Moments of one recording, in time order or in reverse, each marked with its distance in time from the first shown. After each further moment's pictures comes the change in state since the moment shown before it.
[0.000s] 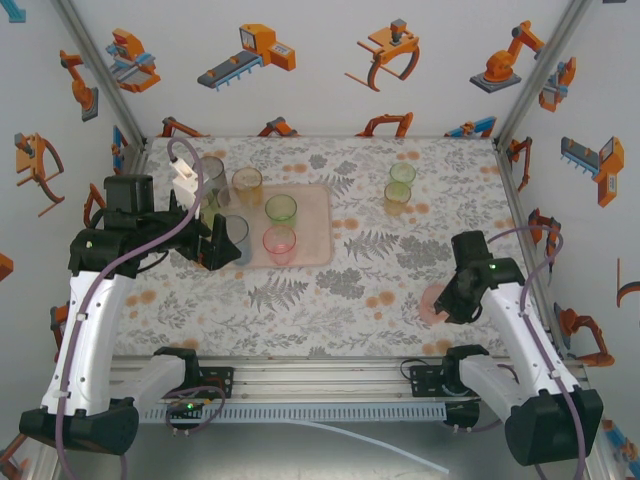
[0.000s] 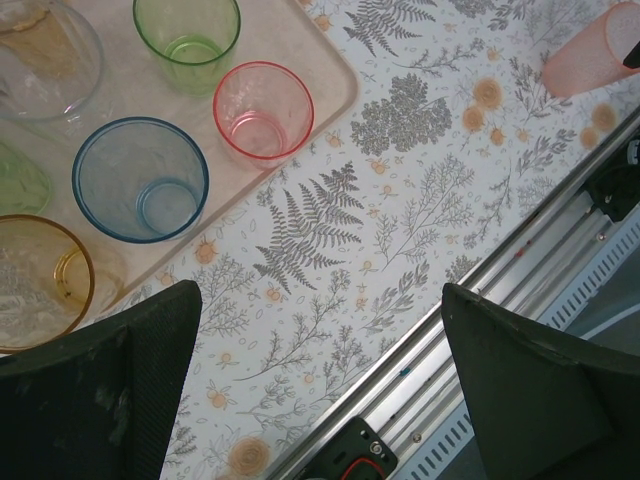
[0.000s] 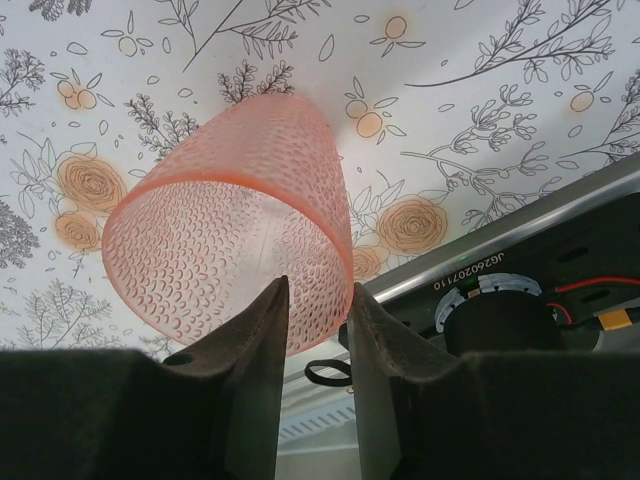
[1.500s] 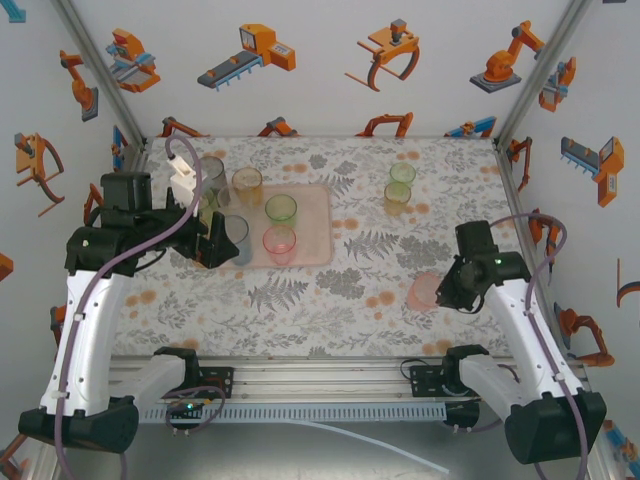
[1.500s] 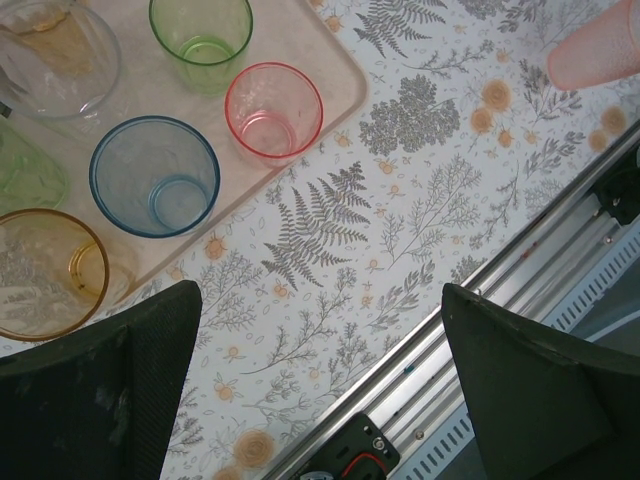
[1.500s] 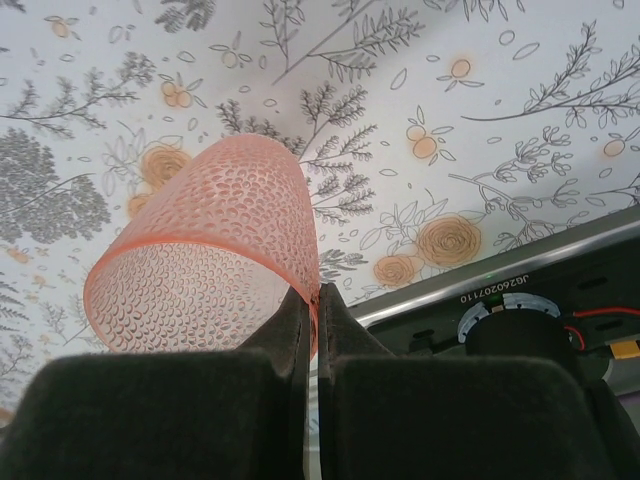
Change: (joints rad) left arm -0.001 0.011 0.043 -0.026 -0.026 0.000; right arm 0.000 0.006 0.101 0.021 -0.044 -0.071
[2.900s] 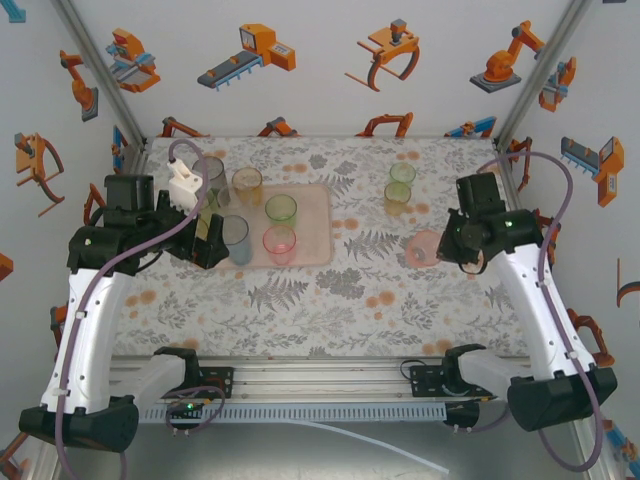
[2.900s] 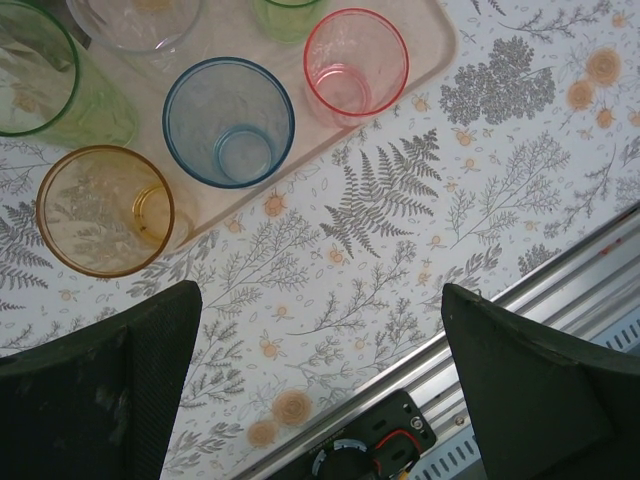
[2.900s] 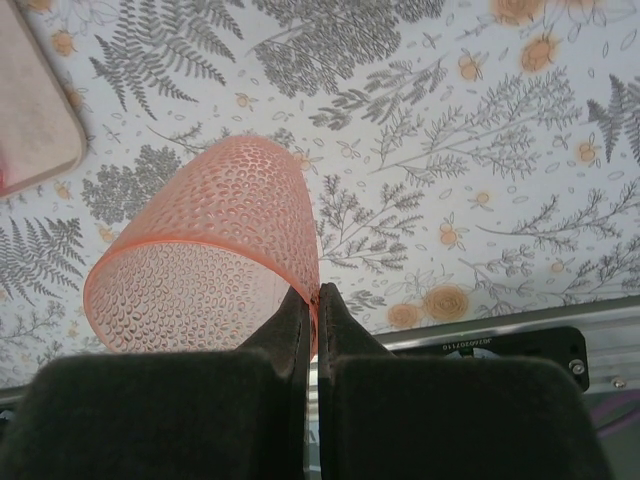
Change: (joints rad) left arm 0.000 0.002 -0.018 -0.027 -0.175 0.027; right arm 0.098 0.201 0.443 -0.051 0.050 -0.195
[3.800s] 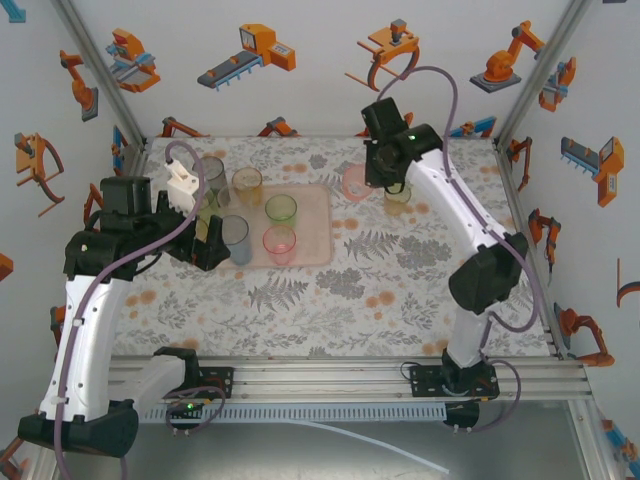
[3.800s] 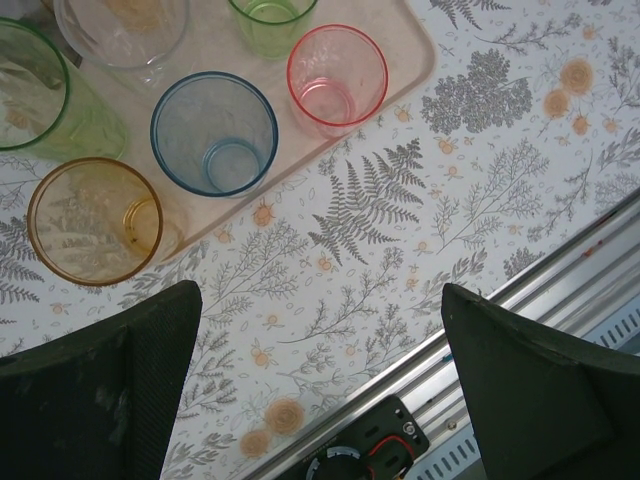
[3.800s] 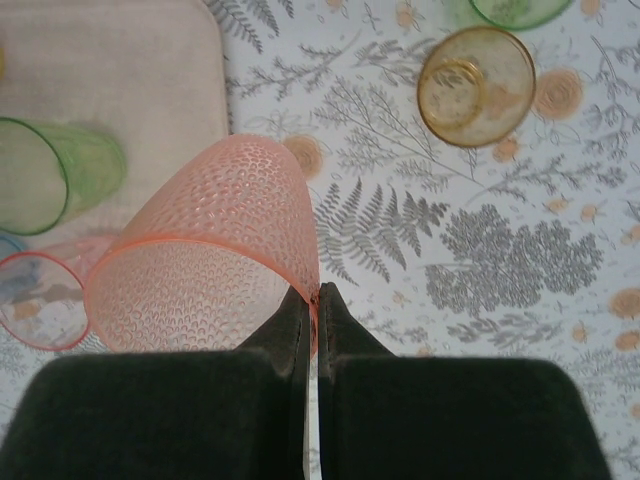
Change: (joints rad) left arm 0.000 -0.025 0.000 0.008 0.031 -0.007; right arm 0.277 0.754 0.737 0.106 0.116 -0.093
